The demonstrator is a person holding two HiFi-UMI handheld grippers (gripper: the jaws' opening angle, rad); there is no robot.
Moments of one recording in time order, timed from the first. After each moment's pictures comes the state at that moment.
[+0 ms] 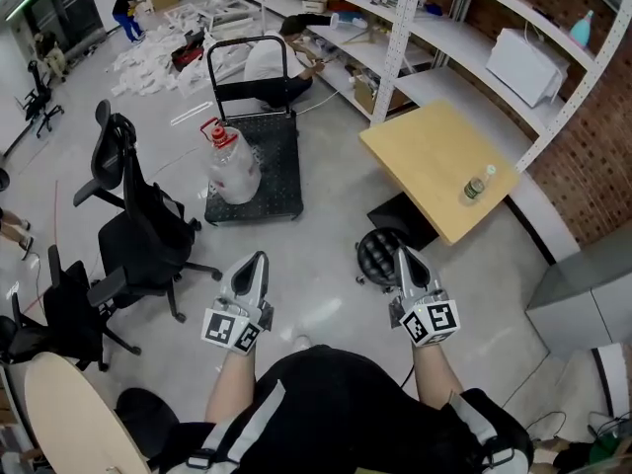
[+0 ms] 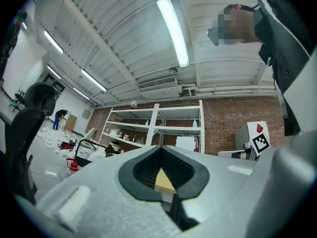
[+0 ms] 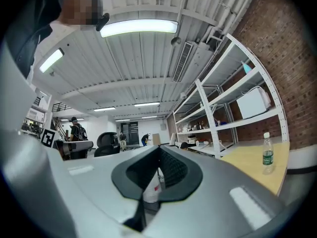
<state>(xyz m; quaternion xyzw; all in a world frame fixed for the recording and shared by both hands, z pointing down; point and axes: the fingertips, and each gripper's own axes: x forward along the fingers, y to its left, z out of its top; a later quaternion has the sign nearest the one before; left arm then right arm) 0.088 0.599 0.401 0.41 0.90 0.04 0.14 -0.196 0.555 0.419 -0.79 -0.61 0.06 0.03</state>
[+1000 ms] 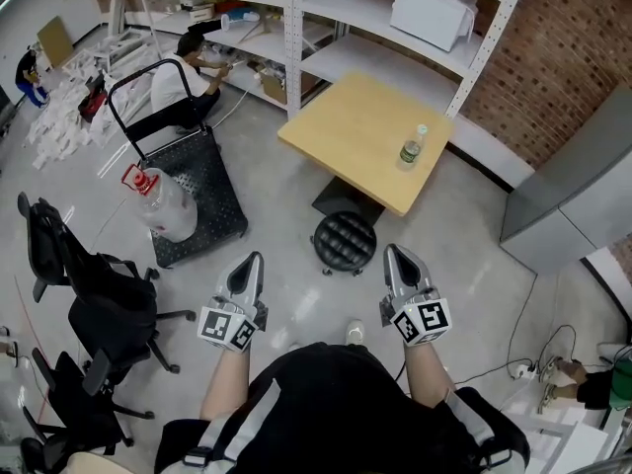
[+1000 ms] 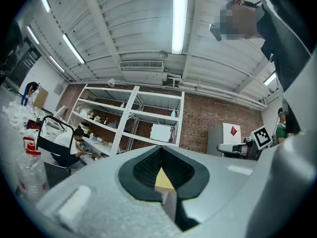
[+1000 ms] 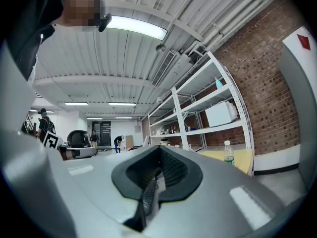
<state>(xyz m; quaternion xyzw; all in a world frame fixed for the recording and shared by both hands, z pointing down) -0.030 0.655 0.434 0.24 0.96 0.09 0.10 -0.265 0.514 0.421 -0.68 -0.73 0.06 0.03</state>
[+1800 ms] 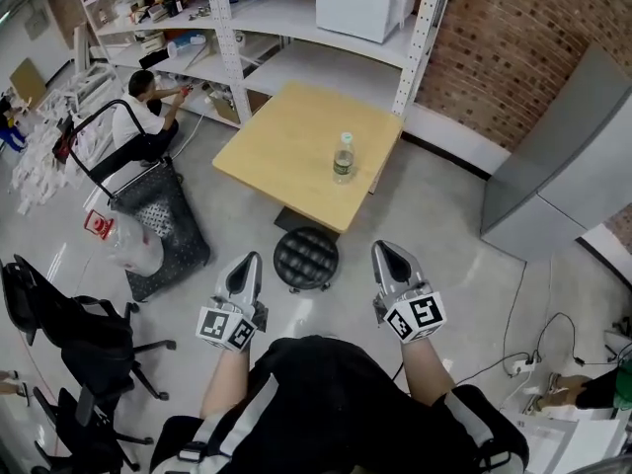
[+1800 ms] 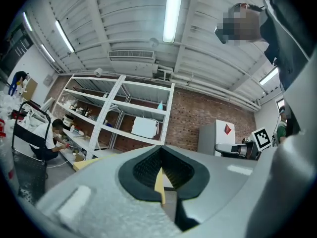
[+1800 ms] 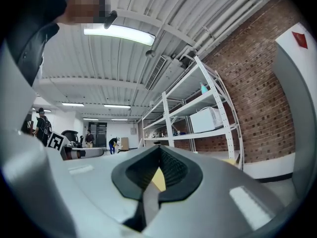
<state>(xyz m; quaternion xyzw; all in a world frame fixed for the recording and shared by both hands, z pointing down) -0.238 0.630 0.441 0.19 0.97 0.09 0.10 -0.441 0.479 0.425 -0.67 -0.74 0.07 0.01</state>
